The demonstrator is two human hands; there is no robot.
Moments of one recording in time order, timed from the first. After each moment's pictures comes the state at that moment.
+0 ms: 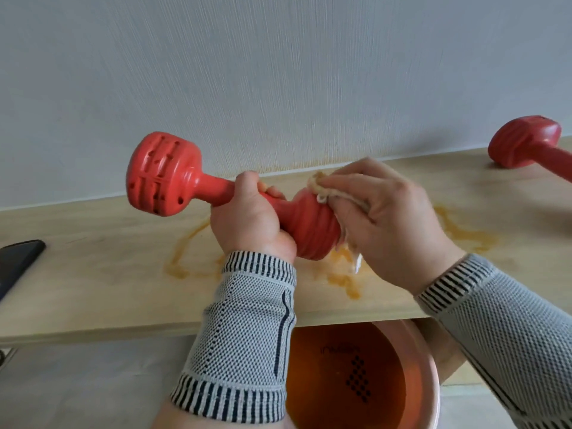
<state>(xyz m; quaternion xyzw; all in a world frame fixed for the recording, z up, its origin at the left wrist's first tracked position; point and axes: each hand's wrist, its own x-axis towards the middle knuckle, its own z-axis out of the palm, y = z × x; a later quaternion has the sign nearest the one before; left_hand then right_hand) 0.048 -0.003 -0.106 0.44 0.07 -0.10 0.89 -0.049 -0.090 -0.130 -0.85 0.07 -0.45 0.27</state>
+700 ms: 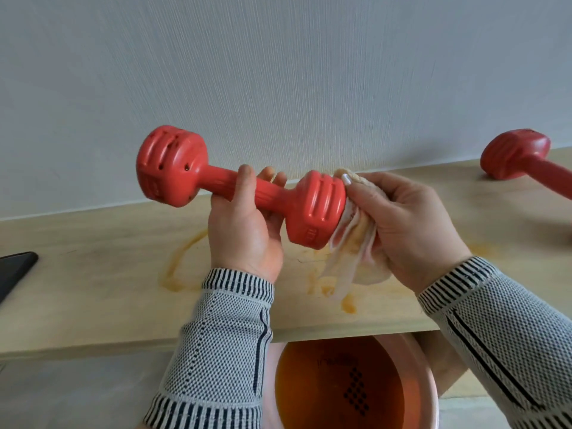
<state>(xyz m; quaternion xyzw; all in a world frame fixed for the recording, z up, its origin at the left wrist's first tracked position) 0.056 0.001 -0.109 0.39 -0.09 -0.18 0.90 -0.053 -0.104 -0.124 -0.65 0.20 -0.36 0.64</state>
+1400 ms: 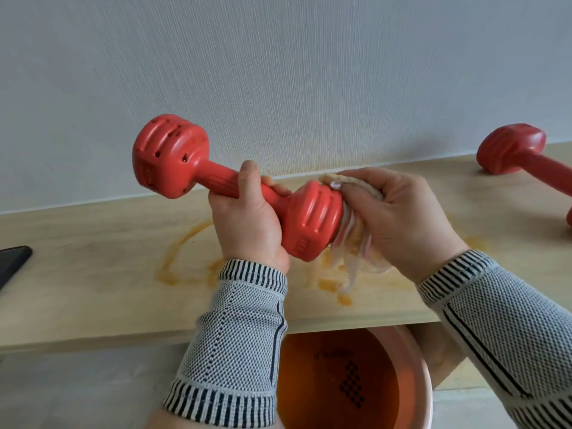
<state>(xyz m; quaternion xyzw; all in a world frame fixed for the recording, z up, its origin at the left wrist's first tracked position) 0.046 -0.009 -0.111 0.46 -0.07 -0.06 0.88 -0.057 -0.103 -0.119 -0.76 0.17 -0.37 0.51</state>
